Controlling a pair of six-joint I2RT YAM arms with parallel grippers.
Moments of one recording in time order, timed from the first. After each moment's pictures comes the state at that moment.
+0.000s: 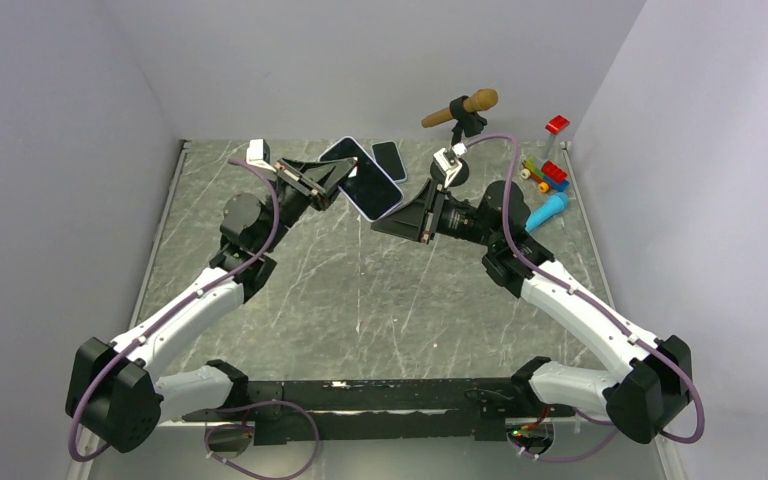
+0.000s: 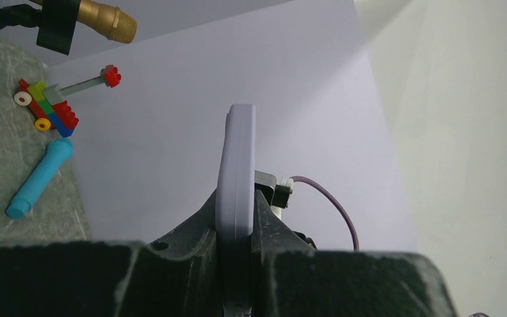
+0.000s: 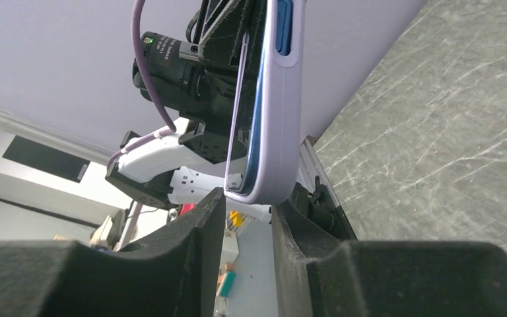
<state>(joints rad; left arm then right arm) -0.51 1.14 0.82 0.65 0.16 -1.48 0.60 1.14 0.94 0.30 -0.69 1.06</state>
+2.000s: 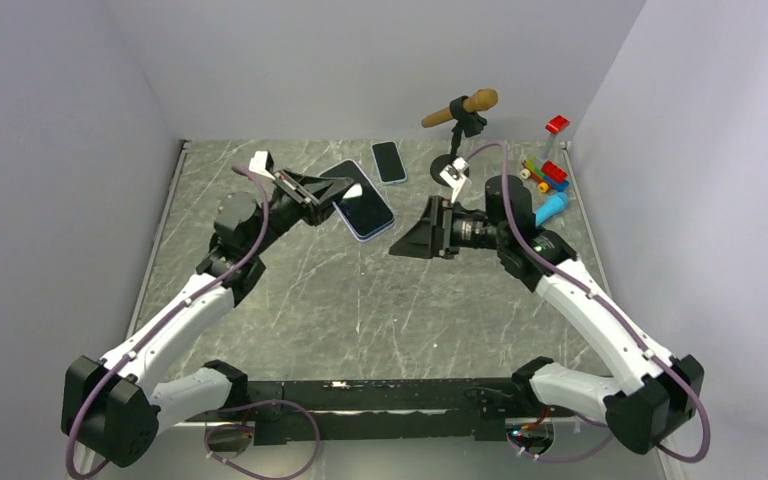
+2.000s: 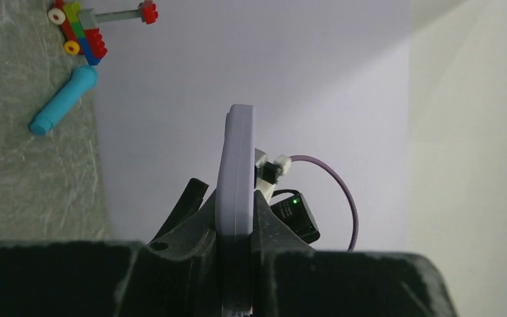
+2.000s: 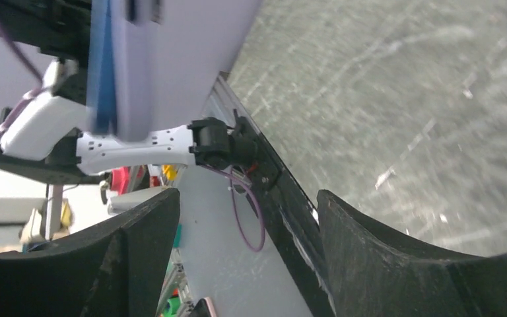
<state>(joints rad) -0.47 1.08 0.79 0.42 0.29 -1.62 0.52 1.12 1.04 -0.27 -0.73 0.72</state>
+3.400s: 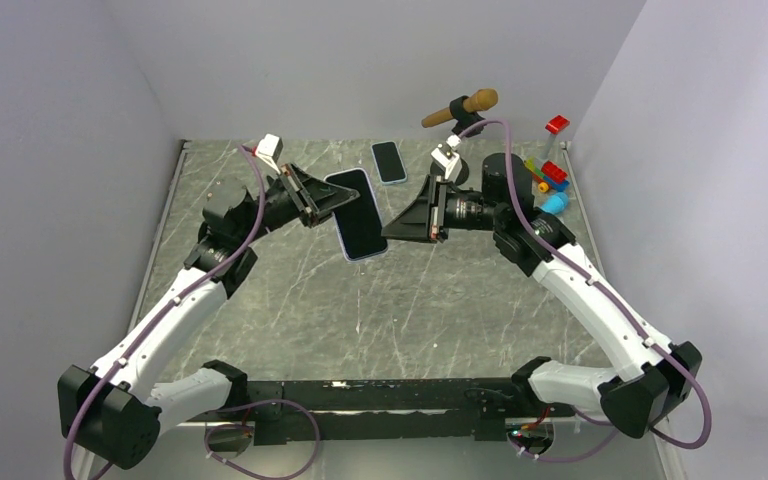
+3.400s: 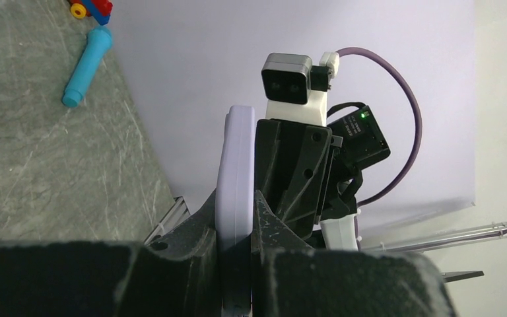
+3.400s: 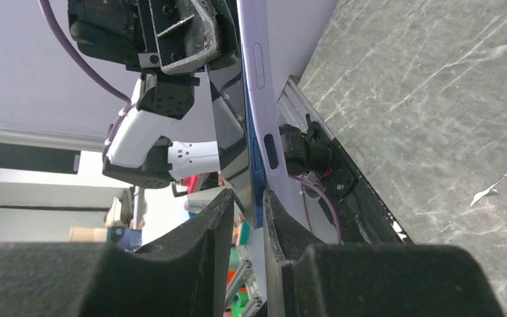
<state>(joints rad) -0.42 1.07 0.92 0.28 0.59 -1.31 0.55 1.18 1.20 -0.28 -0.79 0.96</state>
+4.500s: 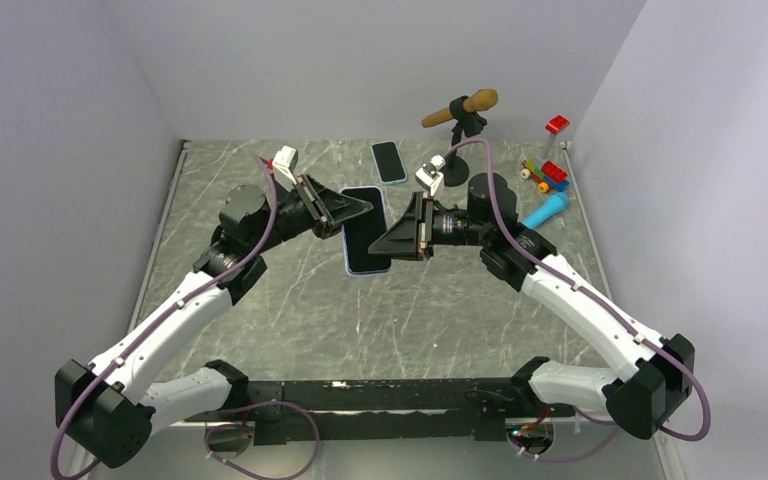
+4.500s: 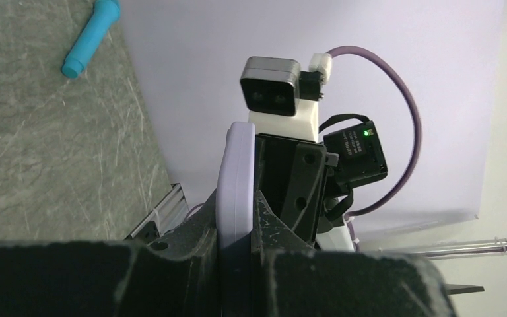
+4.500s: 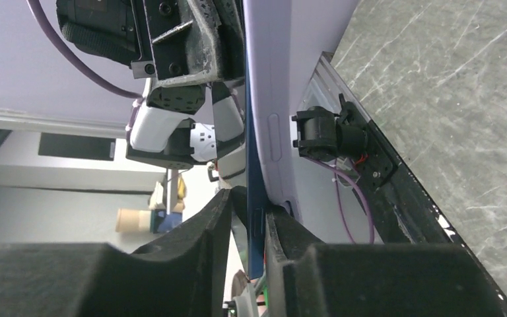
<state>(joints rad) -0.53 1.06 0.91 0.21 0.48 -1.33 0.64 1.17 1.07 -0.10 -0.79 1.10</state>
